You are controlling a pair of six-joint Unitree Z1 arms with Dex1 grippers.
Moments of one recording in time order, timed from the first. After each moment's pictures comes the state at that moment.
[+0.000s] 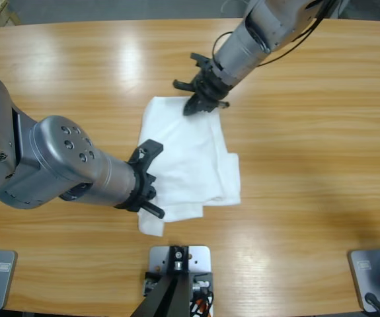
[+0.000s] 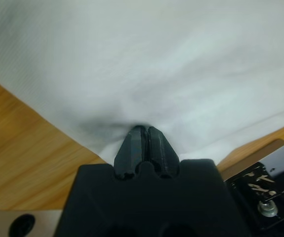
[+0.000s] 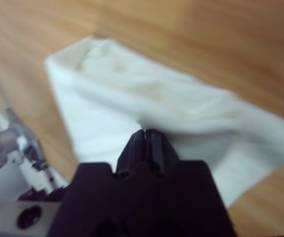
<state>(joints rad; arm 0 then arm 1) -1.14 1.91 -1.05 0.43 -0.02 -0.64 0.62 2.19 -1.56 0.62 0.52 0.42</state>
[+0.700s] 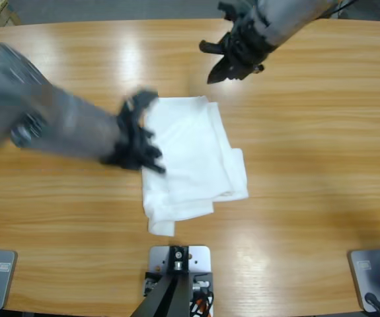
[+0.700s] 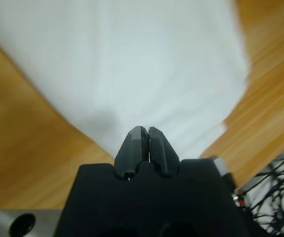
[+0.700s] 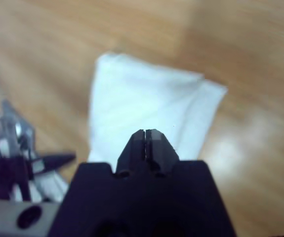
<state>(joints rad) -1.01 1.76 -1.16 0.47 -0.04 -0.55 0.60 1.93 -1.53 0.75 0.44 0.28</state>
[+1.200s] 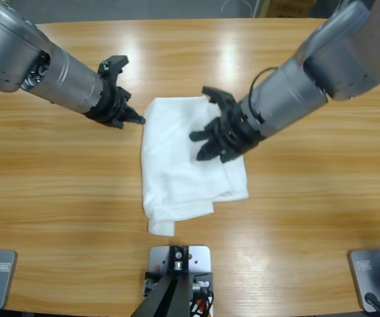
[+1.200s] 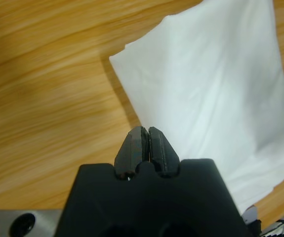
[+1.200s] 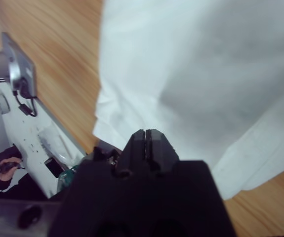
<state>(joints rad) -0.78 1.87 -1.20 0.47 -0.04 -0.50 0.76 1.86 -1.11 0.43 0.55 0.39</state>
